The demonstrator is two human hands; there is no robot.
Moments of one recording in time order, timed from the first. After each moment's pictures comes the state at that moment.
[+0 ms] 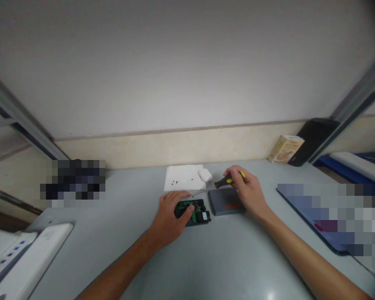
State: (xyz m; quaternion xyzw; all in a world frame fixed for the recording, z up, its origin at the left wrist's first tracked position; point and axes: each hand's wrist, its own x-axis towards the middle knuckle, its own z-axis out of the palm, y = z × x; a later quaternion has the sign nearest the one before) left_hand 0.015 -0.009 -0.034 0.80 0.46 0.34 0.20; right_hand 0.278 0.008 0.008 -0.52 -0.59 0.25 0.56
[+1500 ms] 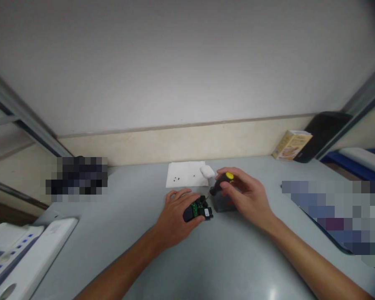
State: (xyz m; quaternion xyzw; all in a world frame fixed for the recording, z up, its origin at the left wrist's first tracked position) left_hand 0.018 -0.015 -0.037 0.87 0.40 0.25 0.13; right_hand 0.255 -0.020 0.024 -0.44 -0.65 0.26 0.56
